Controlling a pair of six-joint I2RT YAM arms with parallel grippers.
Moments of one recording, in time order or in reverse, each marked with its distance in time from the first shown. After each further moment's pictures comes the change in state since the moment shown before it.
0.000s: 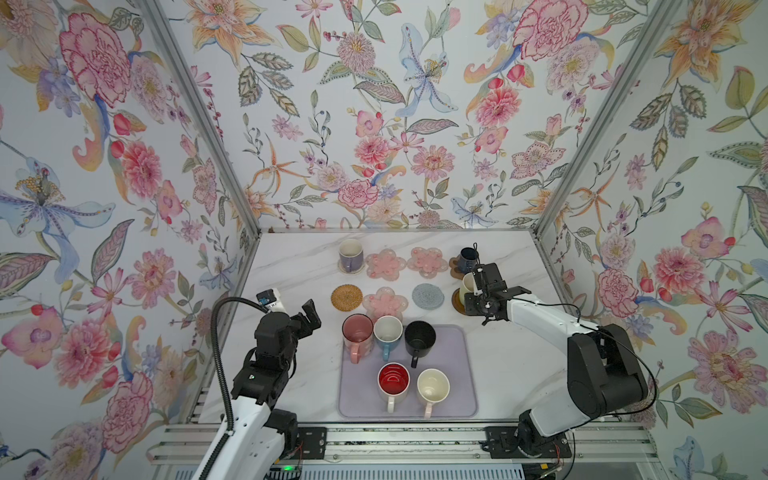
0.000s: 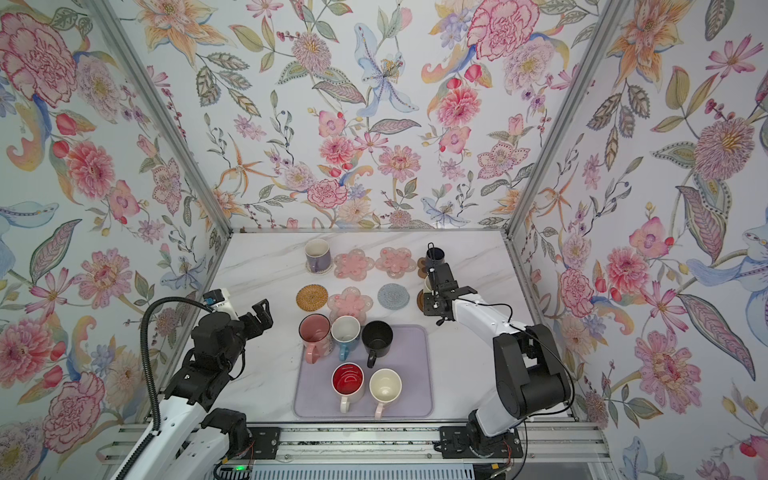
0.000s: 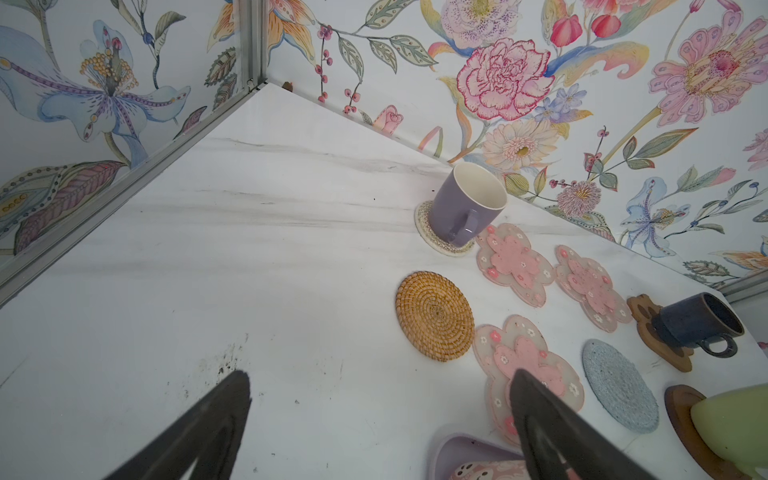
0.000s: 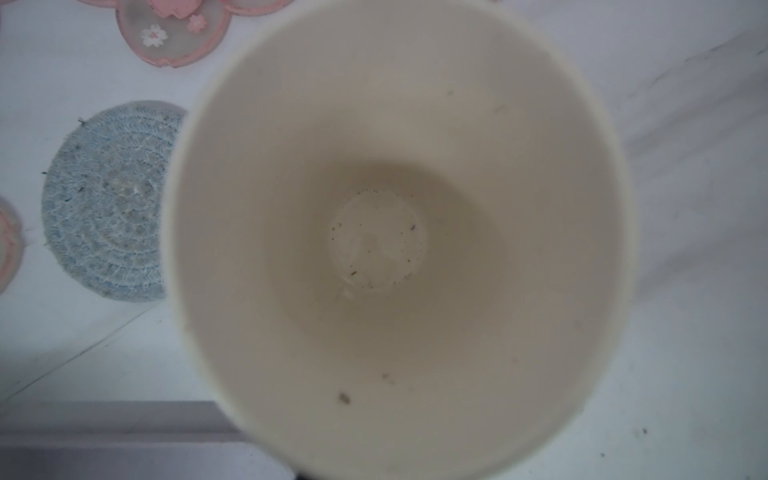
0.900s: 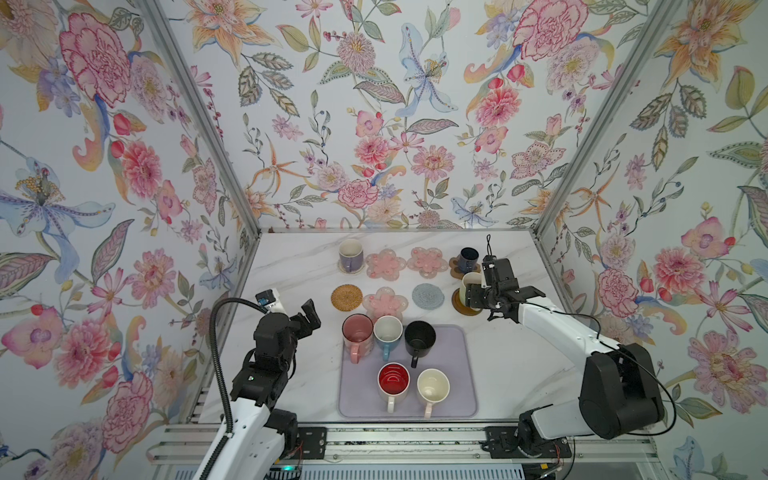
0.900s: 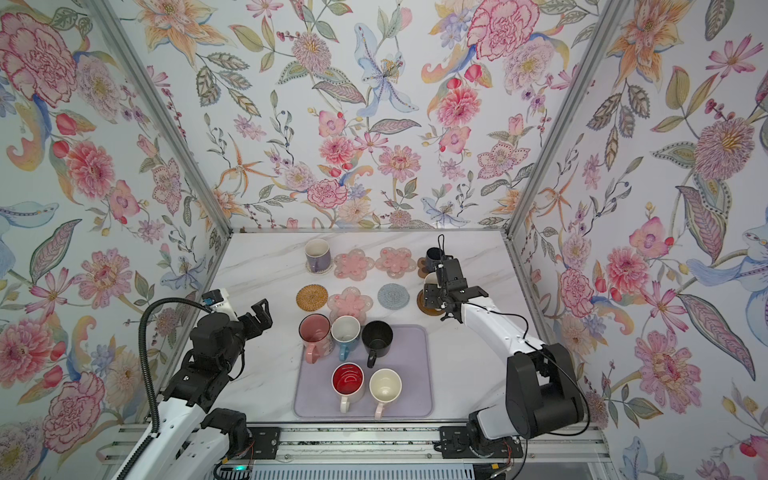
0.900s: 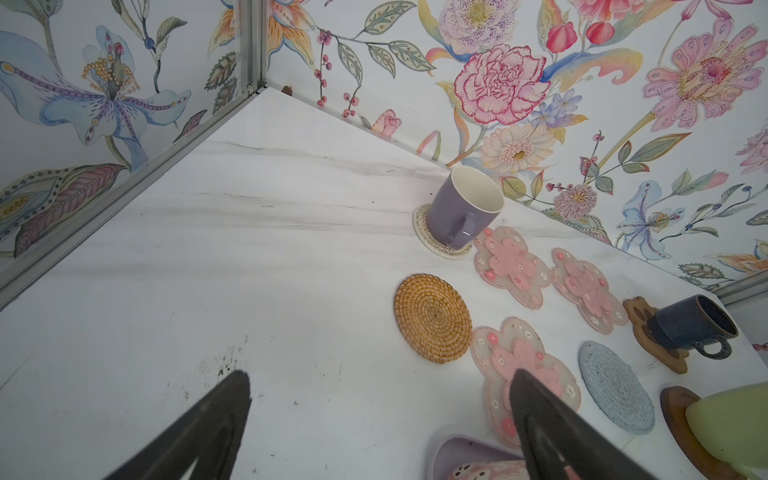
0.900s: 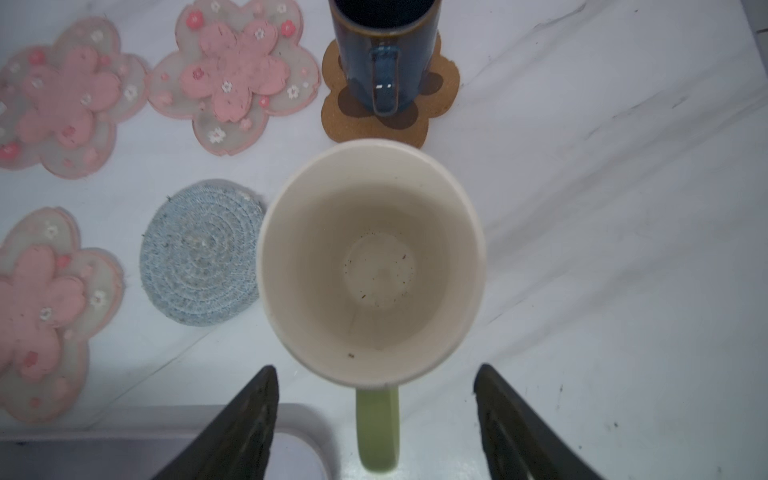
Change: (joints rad) left arm 0.000 -0.015 0.000 -0.004 0.000 -0.001; right arm -0.030 -0.178 -0.019 0.026 -0.024 0.050
